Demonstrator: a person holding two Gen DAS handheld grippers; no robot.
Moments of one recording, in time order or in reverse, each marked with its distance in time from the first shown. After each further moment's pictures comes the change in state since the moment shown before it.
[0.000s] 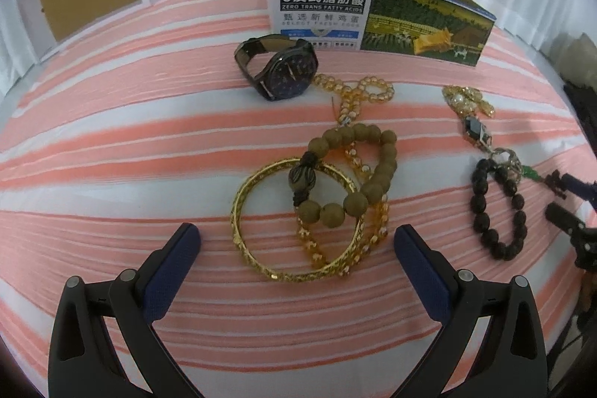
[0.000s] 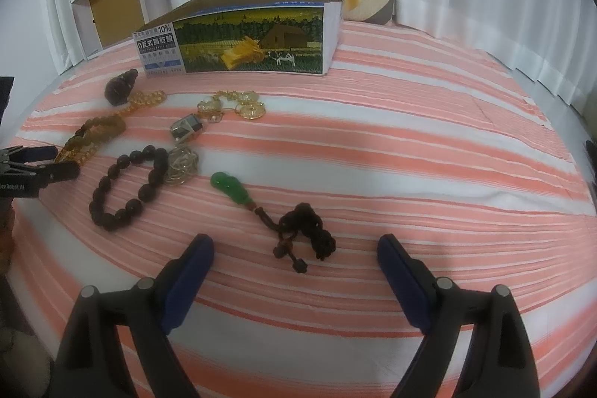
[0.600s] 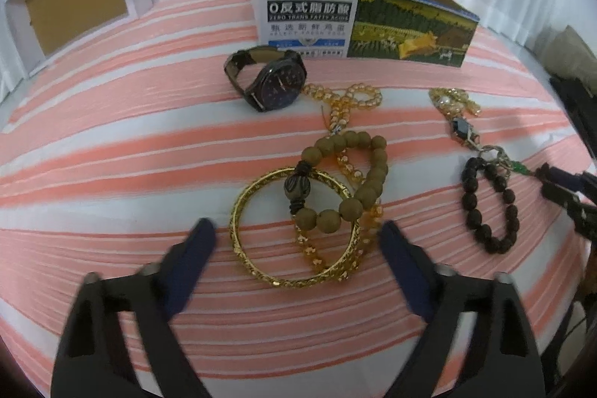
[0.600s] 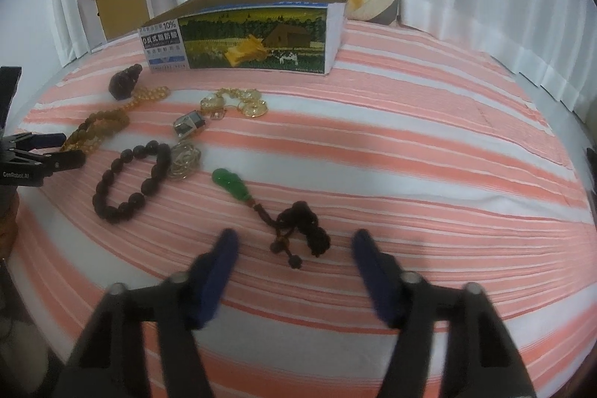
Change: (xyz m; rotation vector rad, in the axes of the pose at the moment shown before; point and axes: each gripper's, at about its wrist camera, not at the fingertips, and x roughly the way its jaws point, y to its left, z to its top) left arm -0.007 0.007 -0.006 0.061 -0.044 -0.055; right arm -0.008 -0.007 0.001 -0.012 0.005 0.019
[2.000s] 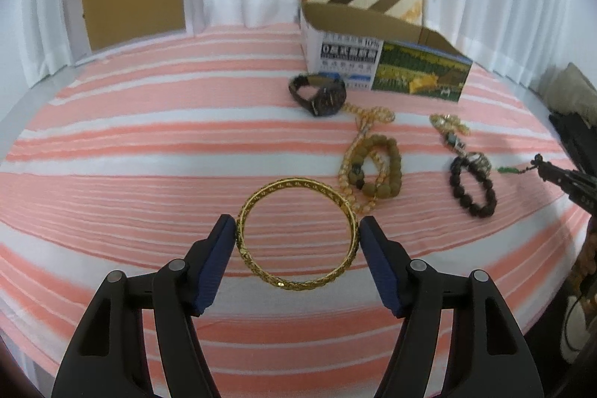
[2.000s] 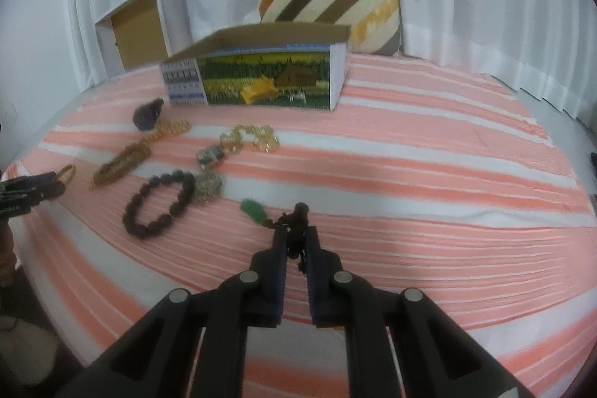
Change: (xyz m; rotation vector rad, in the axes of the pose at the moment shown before) left arm -0.080 0.029 -0.055 -0.104 -0.175 0.053; right arm -0.031 0.001 0.001 -0.002 -0.148 0.063
